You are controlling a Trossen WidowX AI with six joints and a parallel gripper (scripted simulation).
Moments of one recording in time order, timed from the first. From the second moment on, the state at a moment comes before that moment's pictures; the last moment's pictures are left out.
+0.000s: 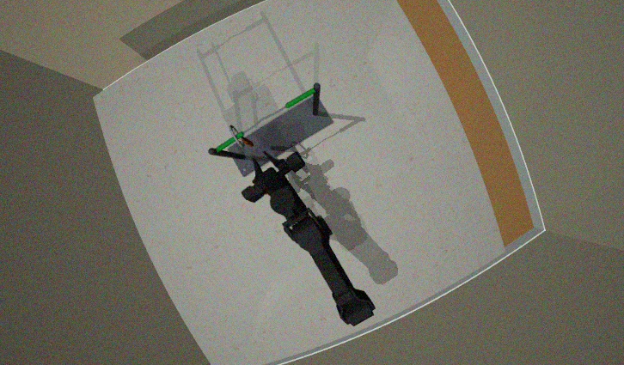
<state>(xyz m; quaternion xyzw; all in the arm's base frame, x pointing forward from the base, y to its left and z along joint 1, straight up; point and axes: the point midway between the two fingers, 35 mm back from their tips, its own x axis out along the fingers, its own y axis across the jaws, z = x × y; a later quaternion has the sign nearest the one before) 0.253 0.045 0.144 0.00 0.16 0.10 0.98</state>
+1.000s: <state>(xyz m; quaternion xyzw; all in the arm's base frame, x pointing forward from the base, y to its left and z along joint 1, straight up) 0.236 0.041 0.145 0.00 0.17 0.10 0.98</state>
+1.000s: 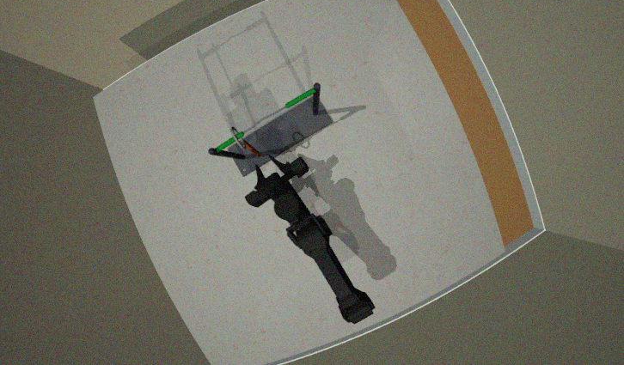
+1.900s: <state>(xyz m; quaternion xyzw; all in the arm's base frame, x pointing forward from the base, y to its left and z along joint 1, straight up) 0.199 0.034 0.157 0.00 0.17 0.10 0.98</state>
